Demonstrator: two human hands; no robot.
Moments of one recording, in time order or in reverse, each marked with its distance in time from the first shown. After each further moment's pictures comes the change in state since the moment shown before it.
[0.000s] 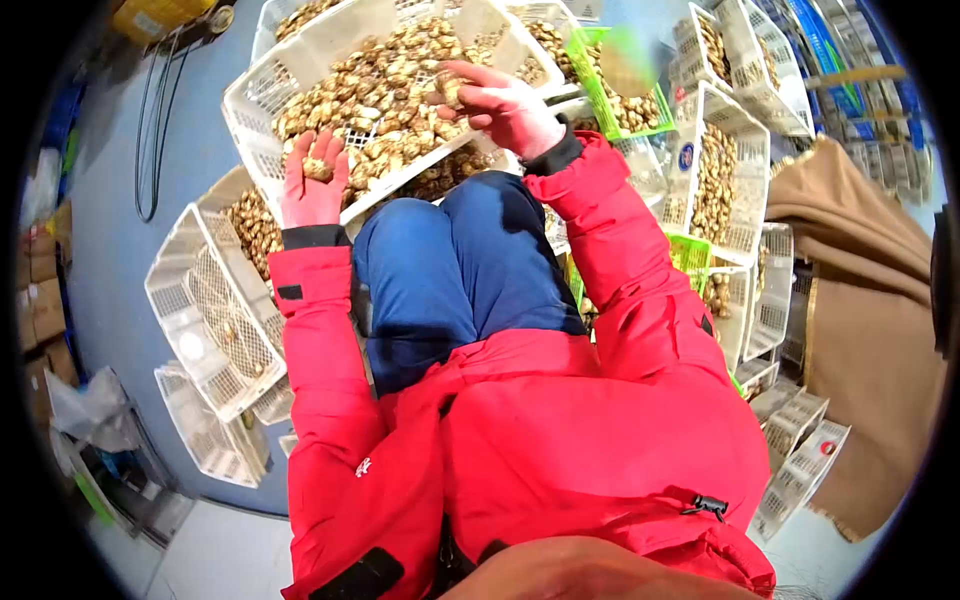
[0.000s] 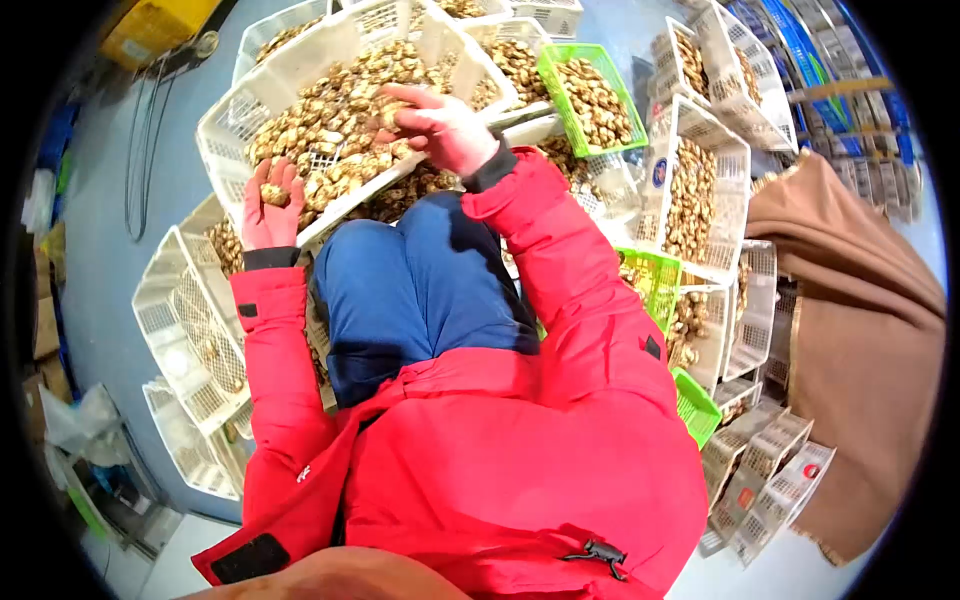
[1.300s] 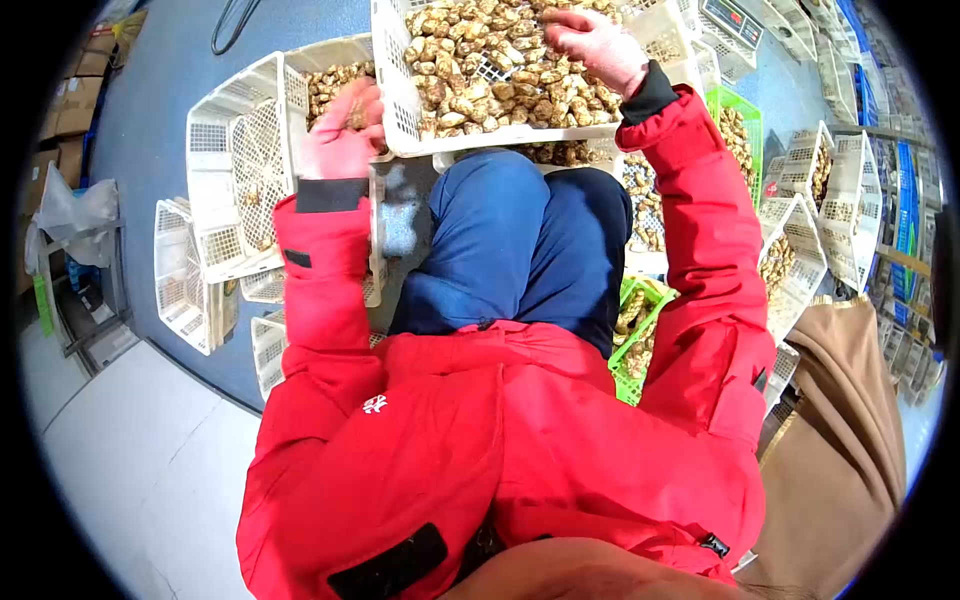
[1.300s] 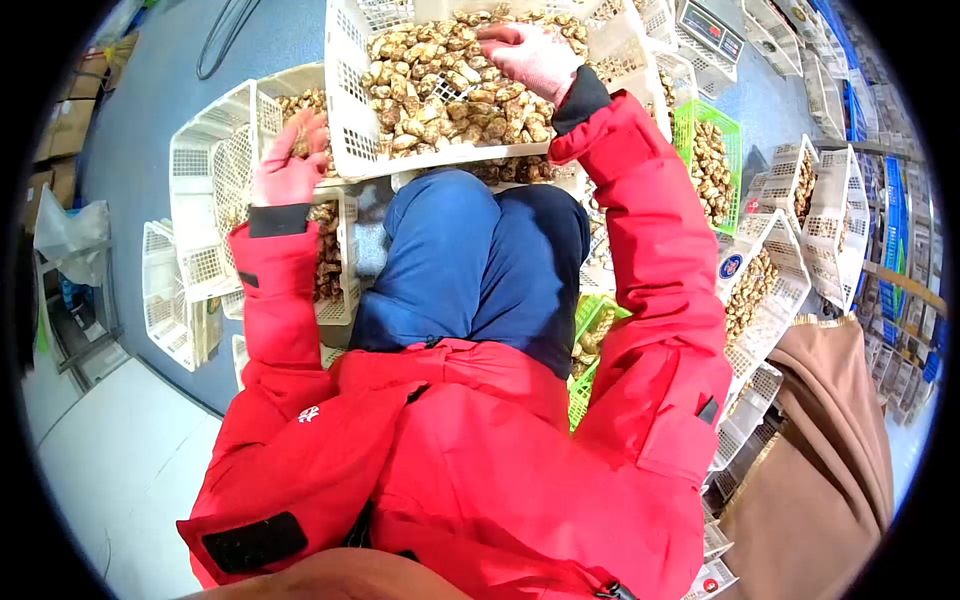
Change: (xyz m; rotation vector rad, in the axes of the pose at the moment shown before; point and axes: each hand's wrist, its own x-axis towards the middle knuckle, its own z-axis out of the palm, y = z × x) left_hand -0.091 0.069 0.015 0.474 0.363 0.214; right_hand 0.121 0.012 0.026 -1.185 -0.076 0.123
